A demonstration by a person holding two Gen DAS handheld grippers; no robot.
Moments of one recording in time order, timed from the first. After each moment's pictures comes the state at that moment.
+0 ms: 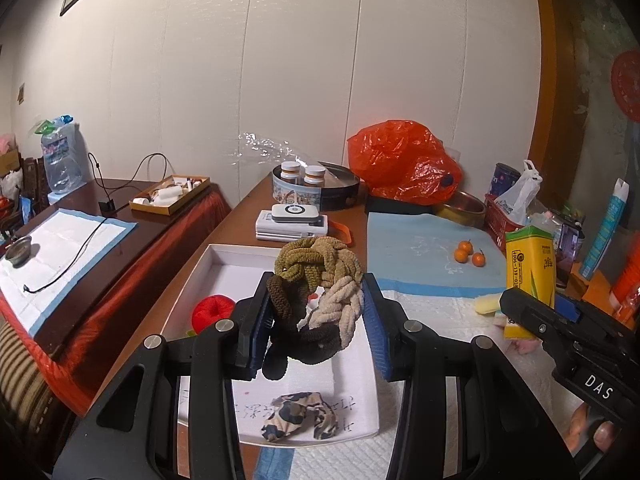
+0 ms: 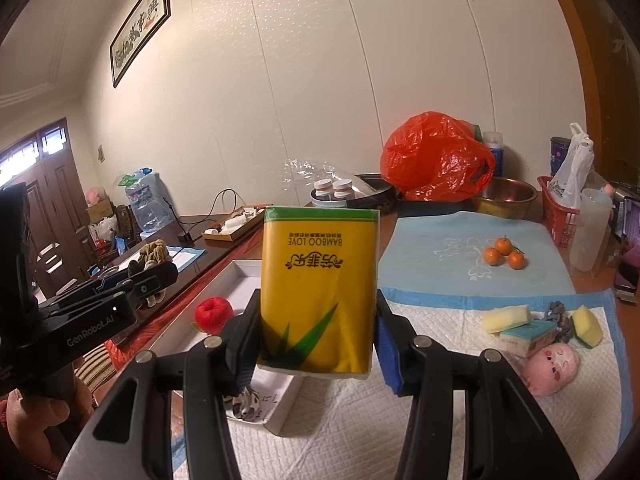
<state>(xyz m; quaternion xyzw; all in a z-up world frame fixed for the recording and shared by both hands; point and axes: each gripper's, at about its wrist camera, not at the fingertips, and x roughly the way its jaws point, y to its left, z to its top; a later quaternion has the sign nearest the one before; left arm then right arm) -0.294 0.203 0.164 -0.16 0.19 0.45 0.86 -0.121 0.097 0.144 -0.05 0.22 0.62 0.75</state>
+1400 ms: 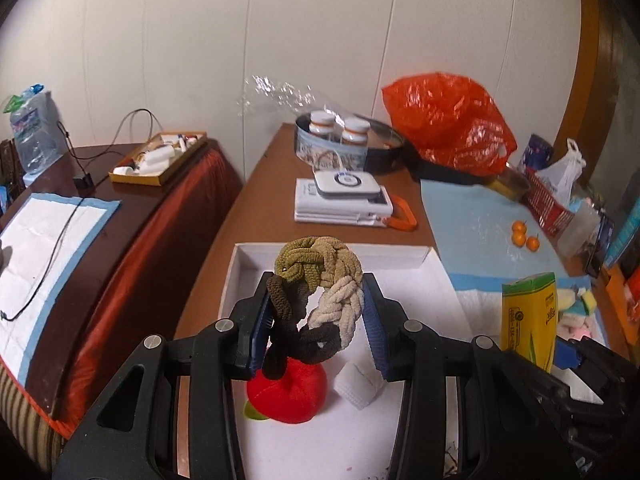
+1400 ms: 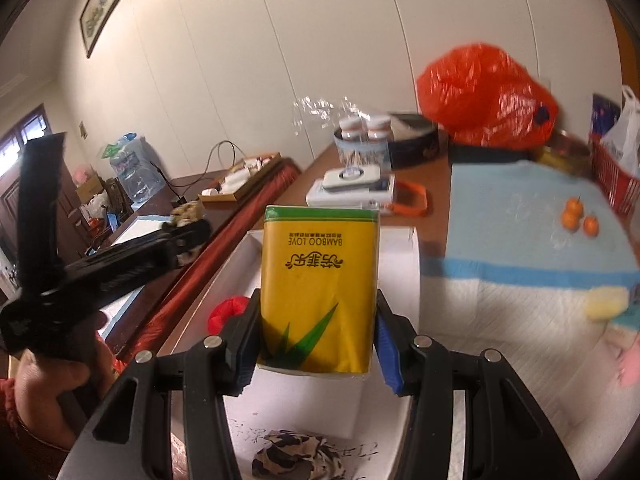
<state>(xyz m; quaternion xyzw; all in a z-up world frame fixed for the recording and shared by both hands) -0.300 0.387 0.115 -0.20 0.29 0.40 0.85 -0.169 0.240 0.107 -0.10 0.33 0.60 0.73</state>
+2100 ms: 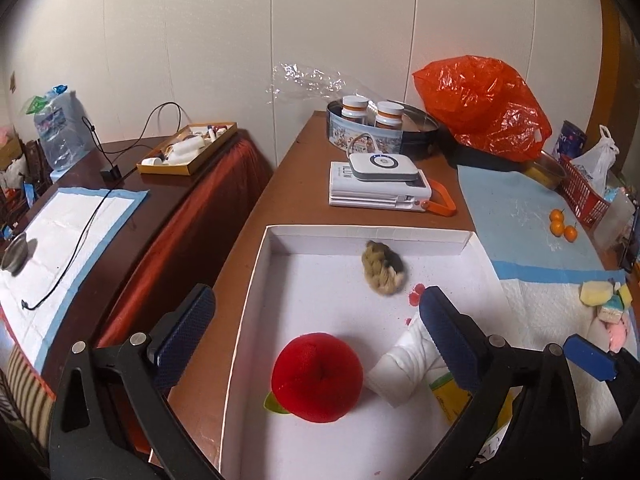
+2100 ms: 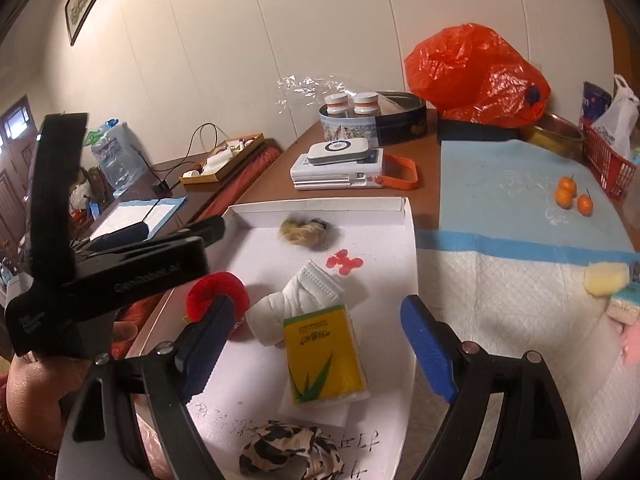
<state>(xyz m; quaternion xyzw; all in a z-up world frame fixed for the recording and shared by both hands) -0.304 0.389 0.097 -0.18 0.30 0.46 0.82 -0.178 0.244 0.088 -0.12 0.34 0.57 0.74</state>
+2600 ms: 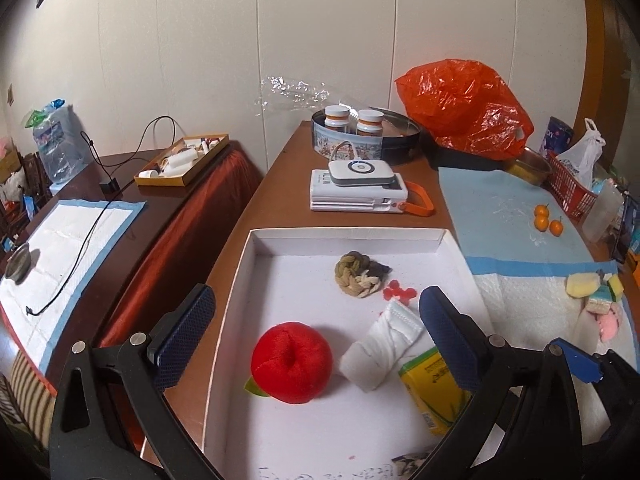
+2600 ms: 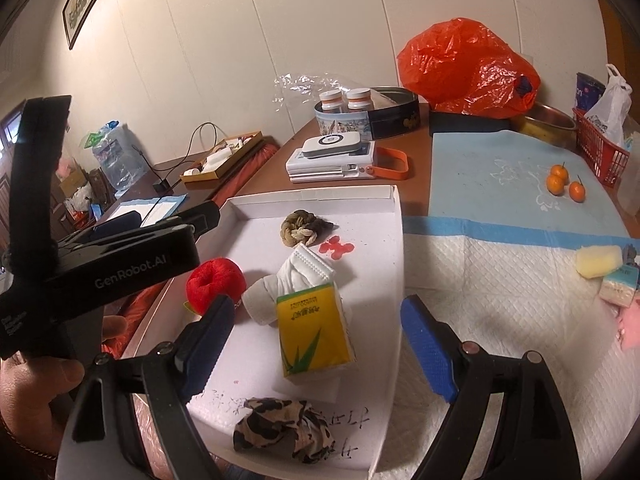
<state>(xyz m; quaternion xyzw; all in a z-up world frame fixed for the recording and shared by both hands) -0.294 0.355 0.111 -0.17 0.29 0.45 0.83 -0.175 0.224 0.086 -0.11 0.35 0.57 0.74</state>
